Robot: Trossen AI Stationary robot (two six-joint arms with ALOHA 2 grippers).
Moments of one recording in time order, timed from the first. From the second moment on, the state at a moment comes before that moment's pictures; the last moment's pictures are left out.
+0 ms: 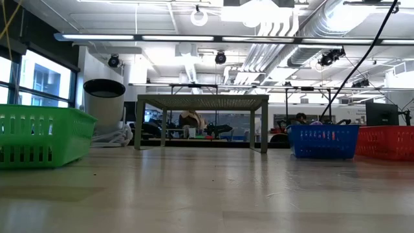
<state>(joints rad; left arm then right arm) -1.28 1.93 1.27 -1.00 -0.13 -0.94 0.63 1.90 0.99 1.02 0.24 0.26</state>
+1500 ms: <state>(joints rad) -1.25 1.94 1.25 -0.99 -0.03 -0.97 0.62 1.90 0.99 1.00 0.23 0.26</state>
